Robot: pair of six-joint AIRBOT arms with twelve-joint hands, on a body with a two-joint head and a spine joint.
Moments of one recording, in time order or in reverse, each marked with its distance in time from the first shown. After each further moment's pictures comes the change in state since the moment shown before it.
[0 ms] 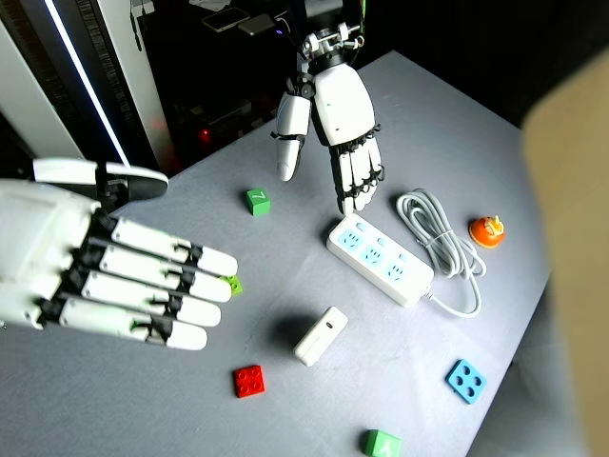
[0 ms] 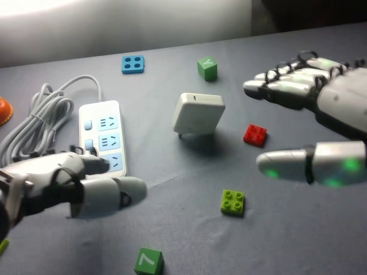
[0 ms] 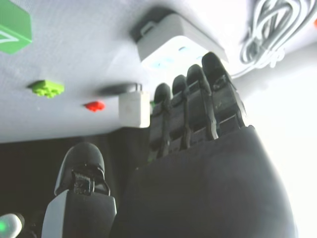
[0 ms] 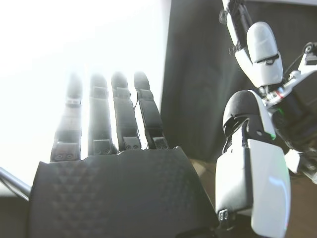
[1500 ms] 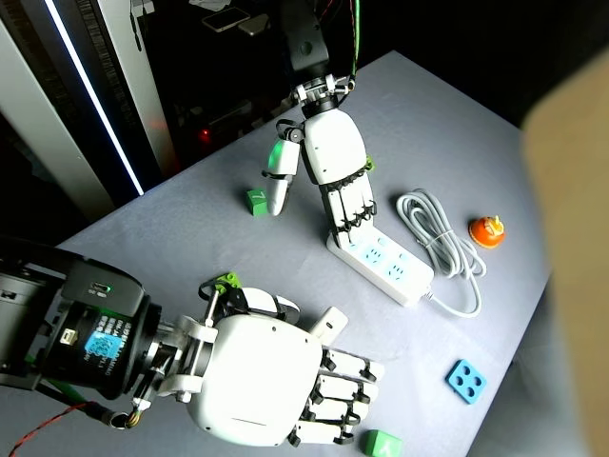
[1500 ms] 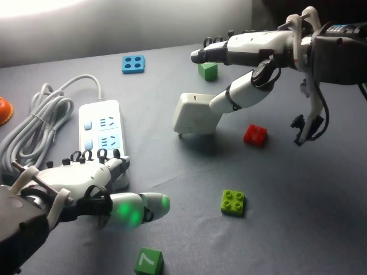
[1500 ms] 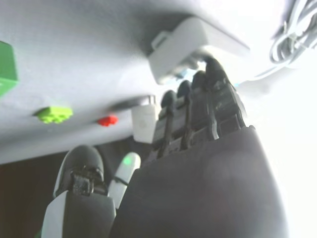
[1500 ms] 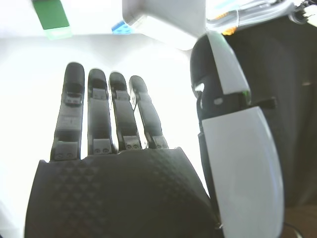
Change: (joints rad) left arm 0.104 -0.156 0.116 0.172 -0.016 -0.069; right arm 0.324 -0.546 0.679 0.131 -0.628 0.110
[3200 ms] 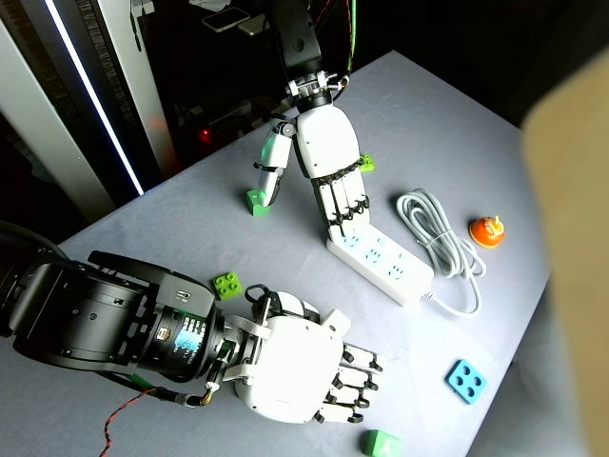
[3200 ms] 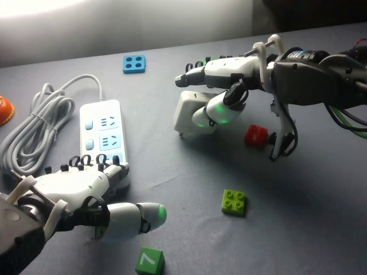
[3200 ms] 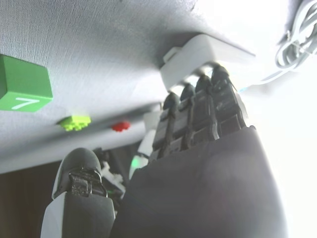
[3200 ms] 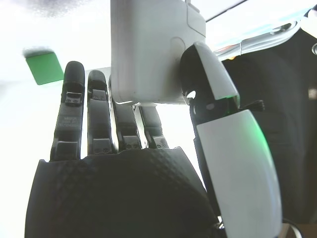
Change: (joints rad) left arm 0.034 0.005 -0.015 0.048 0.000 -0.012; right arm -0.056 -0.157 0.147 0.020 0.003 0.007
